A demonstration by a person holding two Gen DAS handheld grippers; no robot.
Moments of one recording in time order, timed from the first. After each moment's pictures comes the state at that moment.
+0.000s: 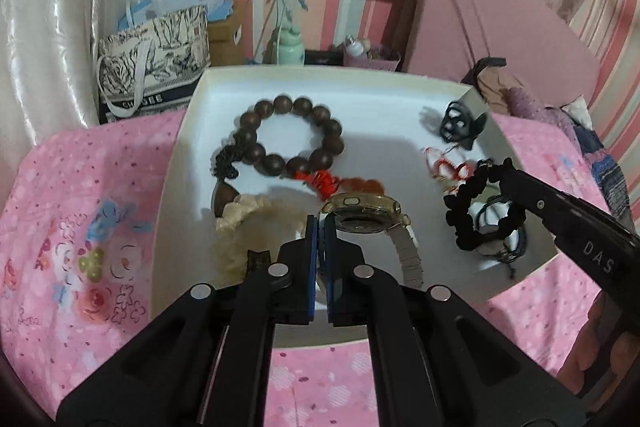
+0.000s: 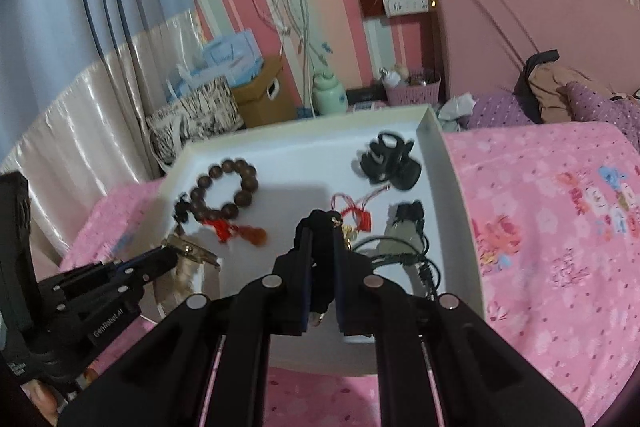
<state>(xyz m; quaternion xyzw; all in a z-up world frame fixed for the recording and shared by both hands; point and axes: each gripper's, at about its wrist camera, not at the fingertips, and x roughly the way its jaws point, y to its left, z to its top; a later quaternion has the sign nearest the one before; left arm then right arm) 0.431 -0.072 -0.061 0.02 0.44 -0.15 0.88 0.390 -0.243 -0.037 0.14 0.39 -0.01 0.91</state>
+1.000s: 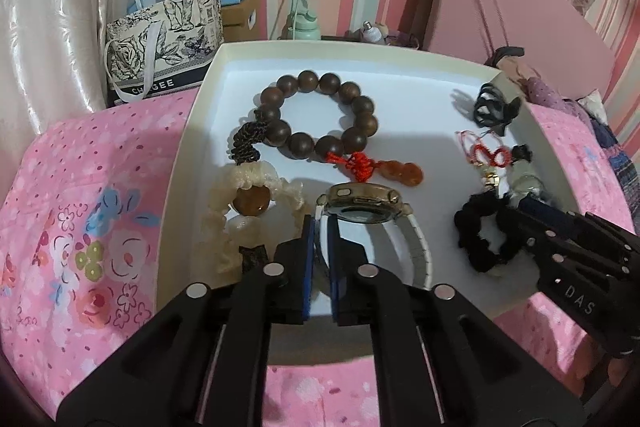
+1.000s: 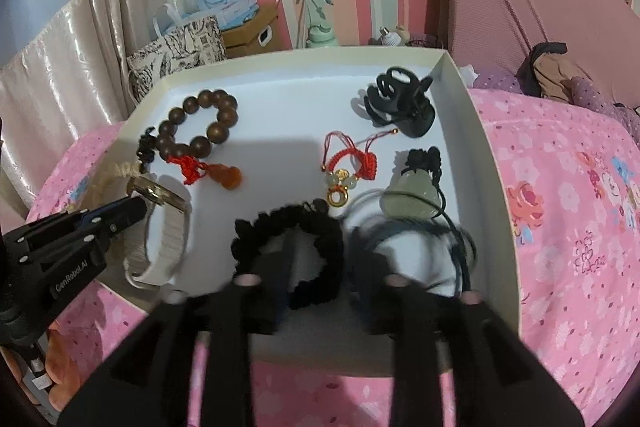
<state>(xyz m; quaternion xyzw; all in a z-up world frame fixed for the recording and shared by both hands) 0.443 -0.067 -0.076 0.02 0.45 -0.14 0.88 0.401 -0.231 -0.064 0.08 0.44 -0.02 0.89</state>
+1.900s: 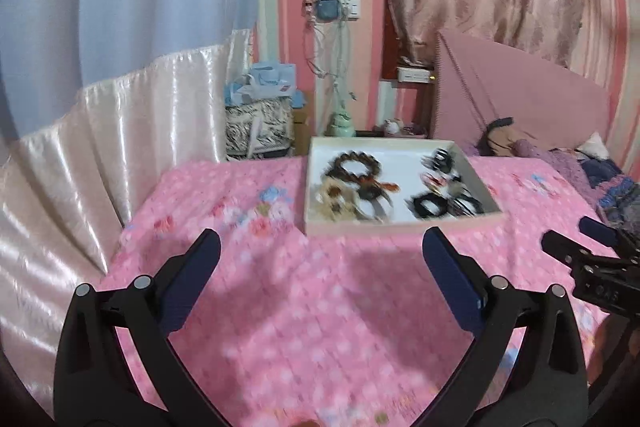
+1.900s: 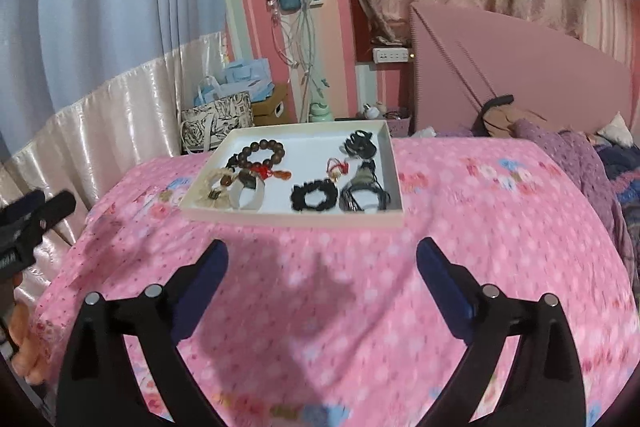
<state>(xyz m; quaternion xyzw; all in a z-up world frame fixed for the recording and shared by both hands) 0.193 0.013 0.054 0.02 0.28 -0.08 0.95 0.169 -0.204 0.047 0.08 0.32 -0.05 0.94</state>
